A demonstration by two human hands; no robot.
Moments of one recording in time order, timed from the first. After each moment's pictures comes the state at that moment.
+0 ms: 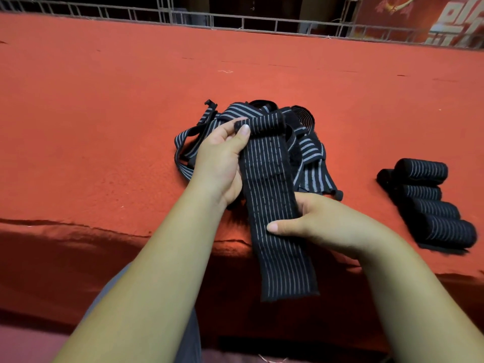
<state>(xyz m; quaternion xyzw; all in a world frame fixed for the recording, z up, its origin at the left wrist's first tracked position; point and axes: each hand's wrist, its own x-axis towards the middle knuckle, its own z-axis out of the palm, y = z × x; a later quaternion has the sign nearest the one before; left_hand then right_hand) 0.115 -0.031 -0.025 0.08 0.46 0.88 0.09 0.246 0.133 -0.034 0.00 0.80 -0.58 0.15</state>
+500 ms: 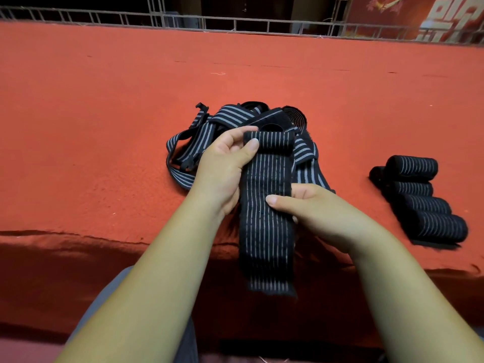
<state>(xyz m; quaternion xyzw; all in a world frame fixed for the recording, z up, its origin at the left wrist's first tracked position) 0.131 -0.021 -0.029 0.16 0.52 0.83 0.10 0.239 0.141 -0.038 0.02 0.76 -0.64 0.08</state>
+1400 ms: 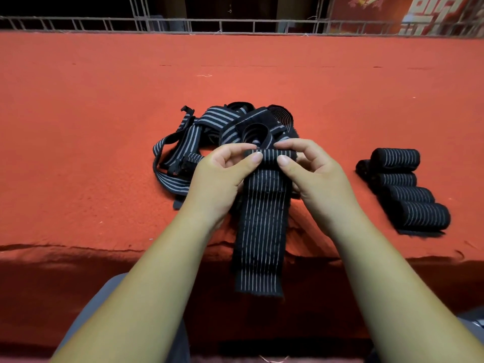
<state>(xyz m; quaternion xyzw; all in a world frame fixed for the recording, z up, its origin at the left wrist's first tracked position) 0.153 -0.019 -0.037 0.17 0.60 0.78 0.10 0.232 0.149 -0.030 0.02 0.72 -0.65 -0.22</state>
